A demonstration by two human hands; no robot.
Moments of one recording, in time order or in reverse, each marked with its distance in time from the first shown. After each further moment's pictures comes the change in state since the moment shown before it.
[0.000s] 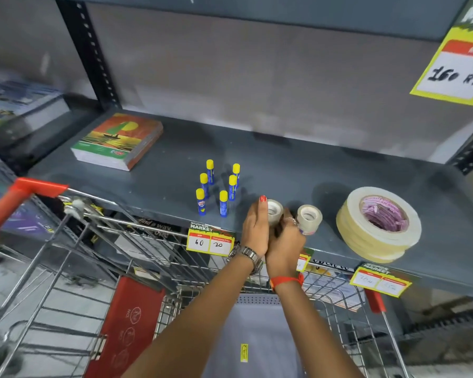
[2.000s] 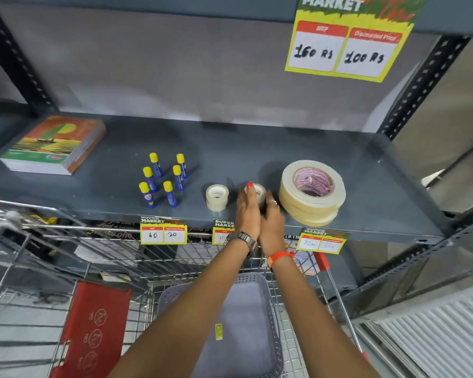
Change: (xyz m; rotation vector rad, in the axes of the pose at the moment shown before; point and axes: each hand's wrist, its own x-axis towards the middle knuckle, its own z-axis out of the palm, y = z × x) left_hand -0.030 0.007 0.081 -0.057 -0.124 -0.005; right_hand 0.026 0.047 -0.056 0.135 0.014 0.059
